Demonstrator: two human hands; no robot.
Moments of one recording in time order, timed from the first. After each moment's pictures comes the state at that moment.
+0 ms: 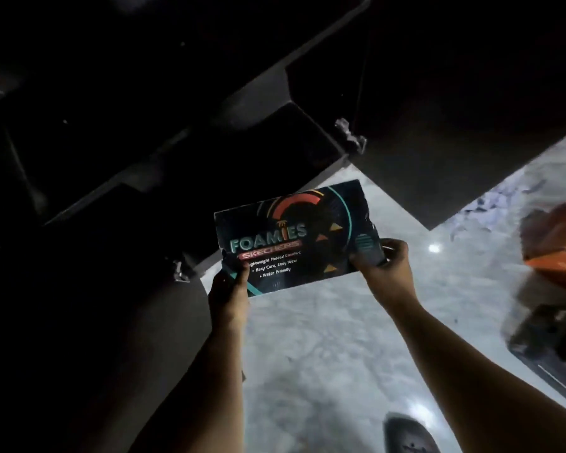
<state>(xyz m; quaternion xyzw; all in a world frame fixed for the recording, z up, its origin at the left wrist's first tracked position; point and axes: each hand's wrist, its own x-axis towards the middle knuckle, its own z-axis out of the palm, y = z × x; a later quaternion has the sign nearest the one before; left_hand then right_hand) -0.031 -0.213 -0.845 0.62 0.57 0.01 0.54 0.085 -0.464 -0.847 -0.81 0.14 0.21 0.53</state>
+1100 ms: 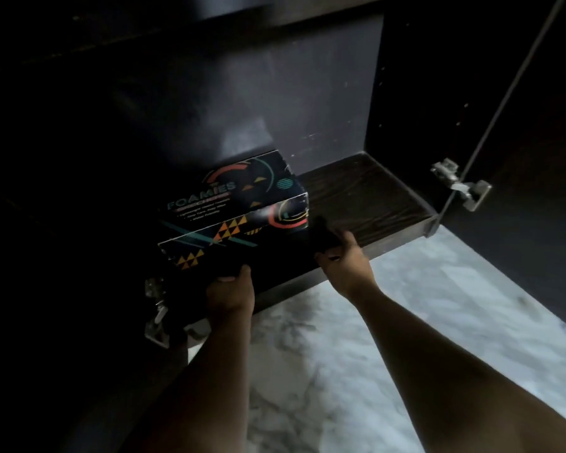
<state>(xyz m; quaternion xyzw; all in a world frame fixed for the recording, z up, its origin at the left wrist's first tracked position) 0.075 -0.069 -1.035 0.62 0.61 0.17 0.46 0.222 -0.218 -1.056 -0.84 -0.14 0.18 0.49</state>
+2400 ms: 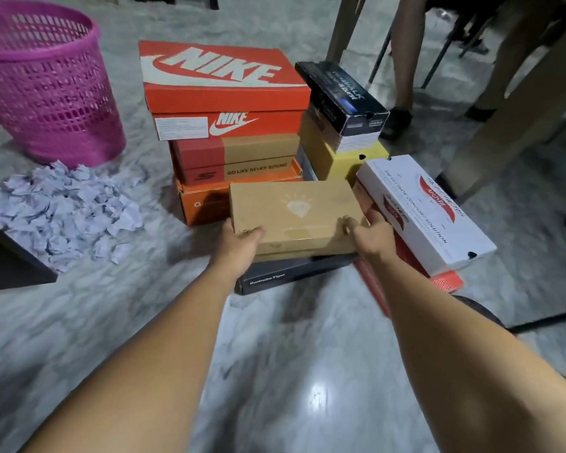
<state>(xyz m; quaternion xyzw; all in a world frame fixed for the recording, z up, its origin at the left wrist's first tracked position) 0.101 -0.767 -0.988 0.77 -0.09 -0.33 0.54 -0.060 -0.984 -0.979 -0.73 0.54 -0.17 0.39</state>
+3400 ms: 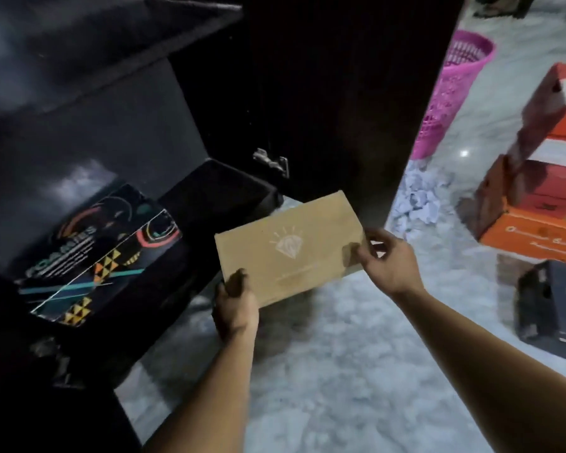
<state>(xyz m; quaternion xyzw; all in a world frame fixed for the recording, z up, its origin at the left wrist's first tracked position) 0.062 -0.278 -0.988 0.74 0.43 0.07 0.51 0.118 -0.534 -0.974 -0.87 0.07 -0.03 0.49</state>
